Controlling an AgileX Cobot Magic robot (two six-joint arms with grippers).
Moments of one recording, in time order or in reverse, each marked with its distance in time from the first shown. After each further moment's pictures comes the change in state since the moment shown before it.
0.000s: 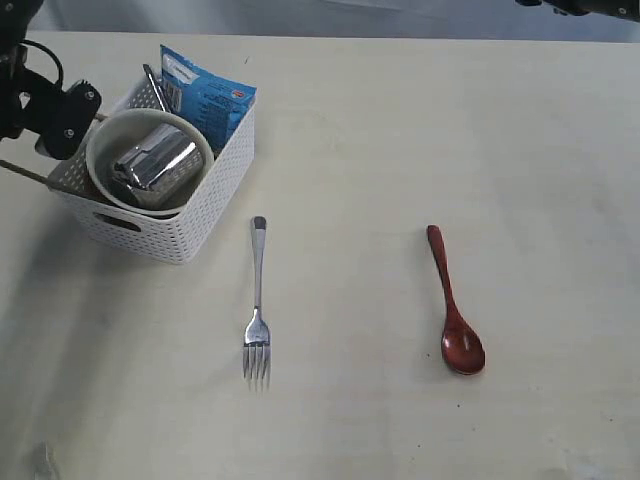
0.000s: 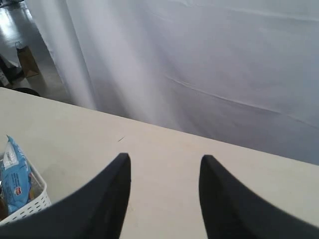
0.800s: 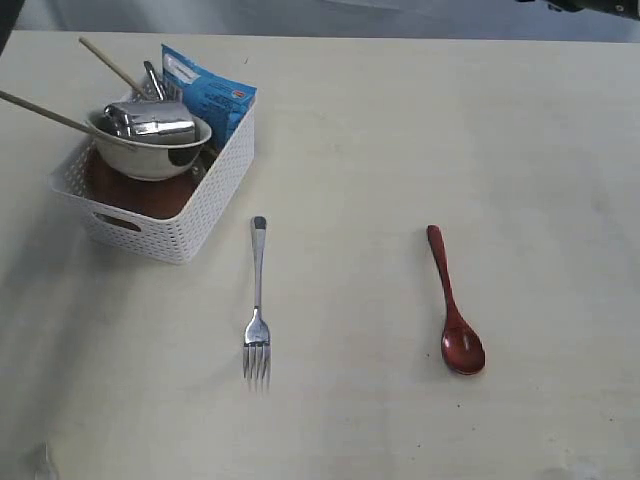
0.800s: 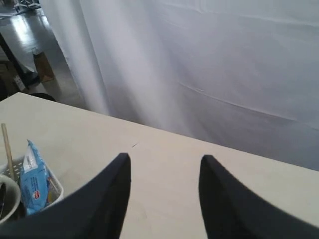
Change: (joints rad) left arm 0.000 -0.247 -0.072 0.110 0.068 0.019; right arm 0.000 0.000 0.000 0.000 -0.053 0.005
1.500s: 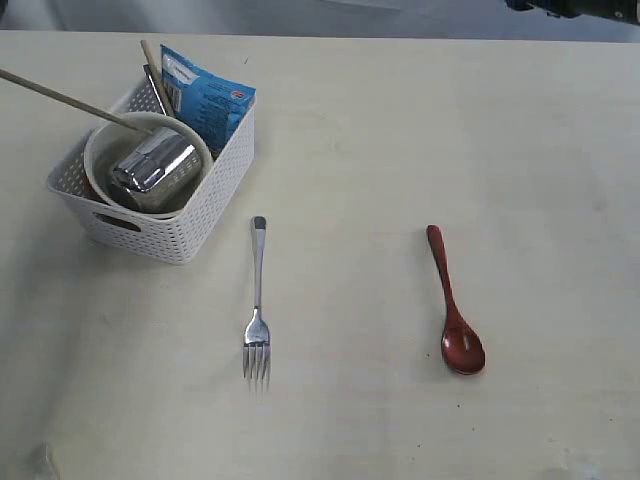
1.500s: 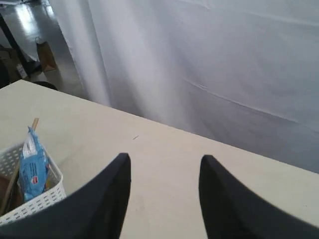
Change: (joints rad) left arm -0.059 -0.085 0.000 -0.031 0.000 0.023; right arm 0.000 0.000 0.002 -0.058 -0.017 -0.024
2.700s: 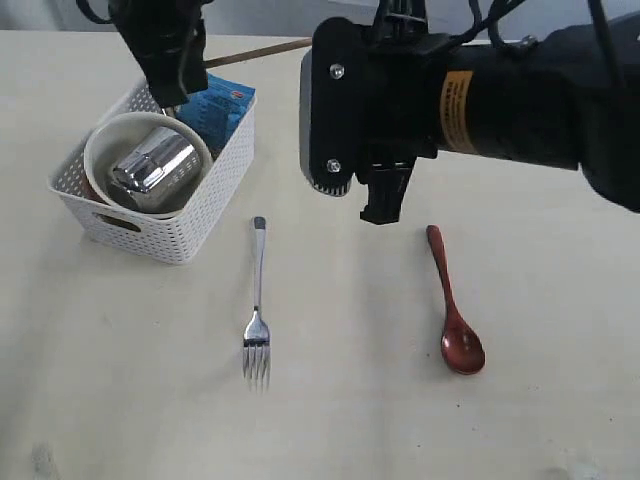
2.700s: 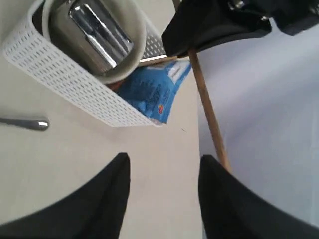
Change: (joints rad) left arm -0.155 0.366 -0.401 -0.682 -0.001 -0.306; right arm 0.699 -0.132 0.100 -0.524 0.556 -0.472
